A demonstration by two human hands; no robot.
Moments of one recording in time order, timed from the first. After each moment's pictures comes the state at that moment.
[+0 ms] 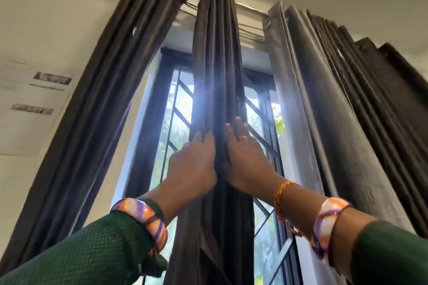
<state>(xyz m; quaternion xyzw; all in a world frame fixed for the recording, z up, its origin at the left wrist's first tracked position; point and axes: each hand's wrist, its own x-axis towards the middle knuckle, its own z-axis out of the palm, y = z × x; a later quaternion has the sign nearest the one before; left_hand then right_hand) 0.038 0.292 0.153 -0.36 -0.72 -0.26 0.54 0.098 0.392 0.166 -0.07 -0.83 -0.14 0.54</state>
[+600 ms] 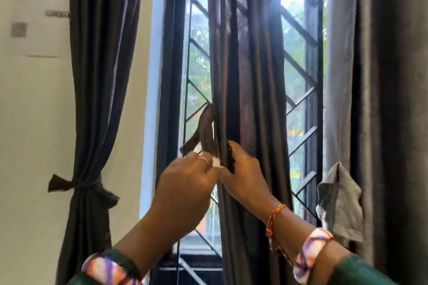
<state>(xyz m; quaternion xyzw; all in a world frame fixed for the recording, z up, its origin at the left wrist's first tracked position) 0.058 0.278 -0.057 -0.39 -0.73 -0.09 0.55 0.051 0.427 -0.059 0.00 -0.85 0.27 0.45</state>
